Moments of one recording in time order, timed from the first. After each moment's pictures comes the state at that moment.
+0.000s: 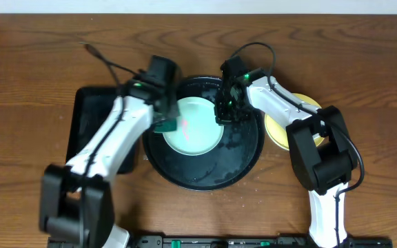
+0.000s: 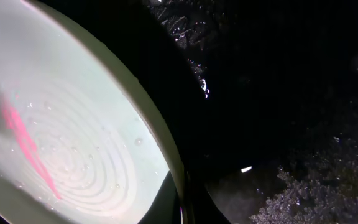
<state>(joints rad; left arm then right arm) -0.34 1.70 1.25 -0.81 -0.08 -0.54 0.47 2.18 1.55 -0.83 -0.35 0.42</state>
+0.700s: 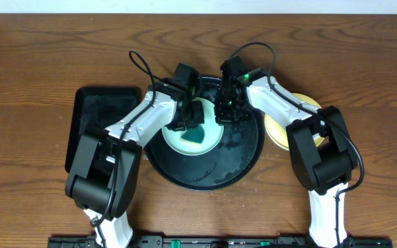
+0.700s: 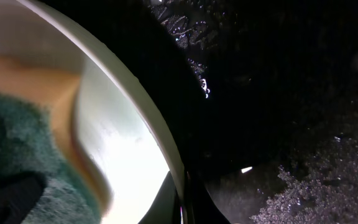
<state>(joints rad) -0.41 1.91 1.26 -0.68 0.22 -0.54 0.47 2.18 1.55 -0.82 -0.35 0.42</state>
